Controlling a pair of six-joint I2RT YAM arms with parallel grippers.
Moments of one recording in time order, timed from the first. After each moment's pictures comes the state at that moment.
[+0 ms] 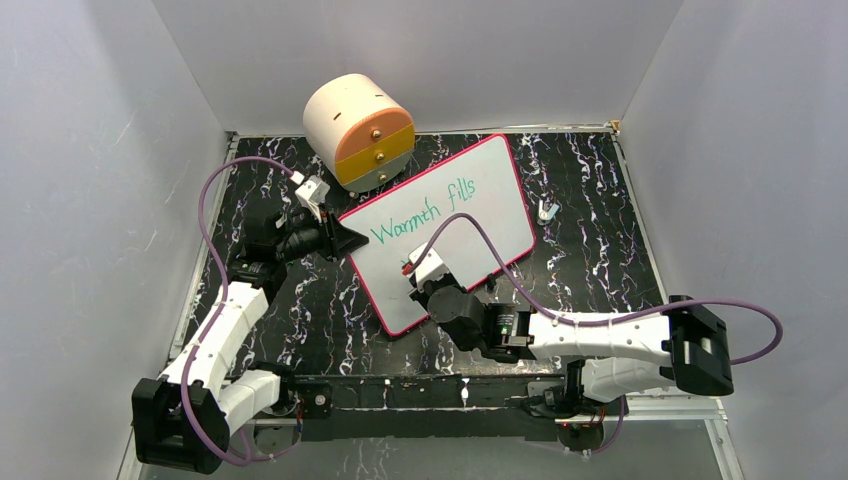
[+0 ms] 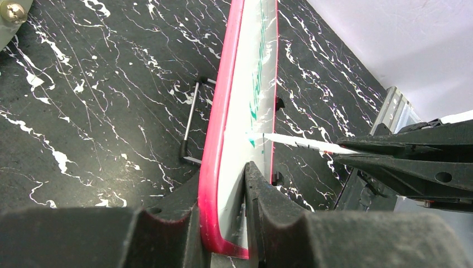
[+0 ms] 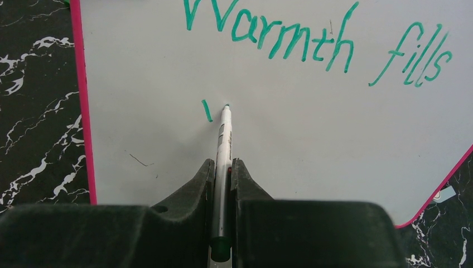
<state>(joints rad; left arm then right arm) -0.17 1.03 0.69 -0.06 0.77 -0.18 1.39 1.24 0.78 0.09 0.80 0.02</state>
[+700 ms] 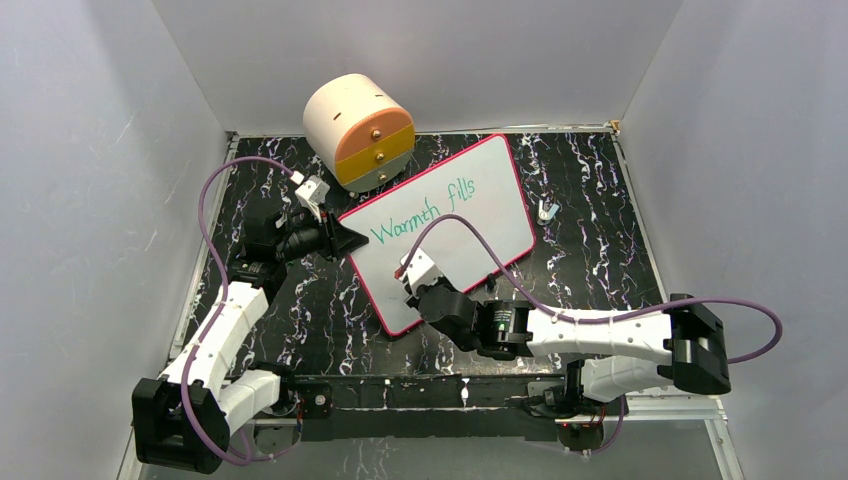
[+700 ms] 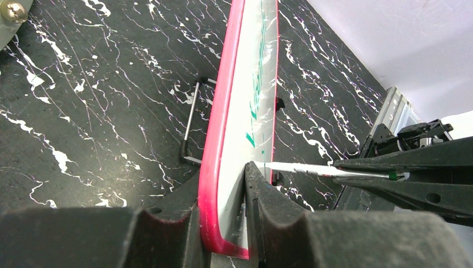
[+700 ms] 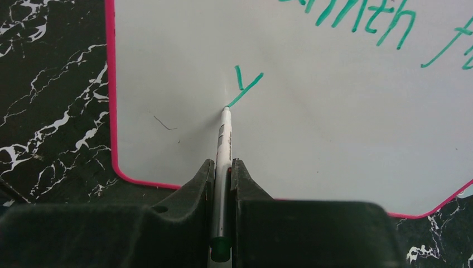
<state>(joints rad) -0.17 1.03 0.69 -0.06 0.77 -0.19 1.39 1.26 0.86 -0.14 0.69 0.11</state>
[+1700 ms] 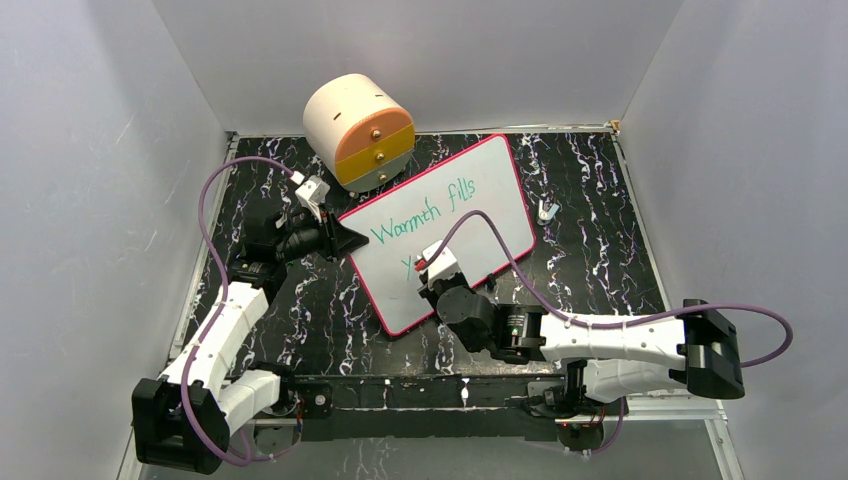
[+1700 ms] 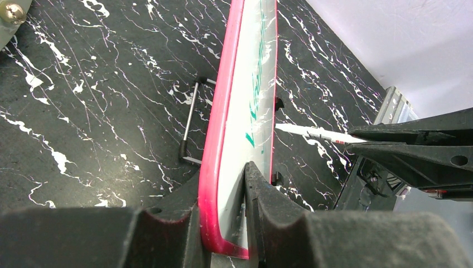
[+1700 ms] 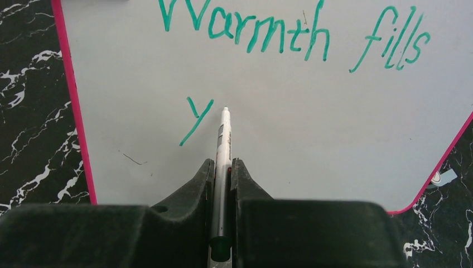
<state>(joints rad) -0.17 1.03 0.69 -0.06 0.78 -0.18 1.40 1.18 0.77 0.03 0.84 0.09</state>
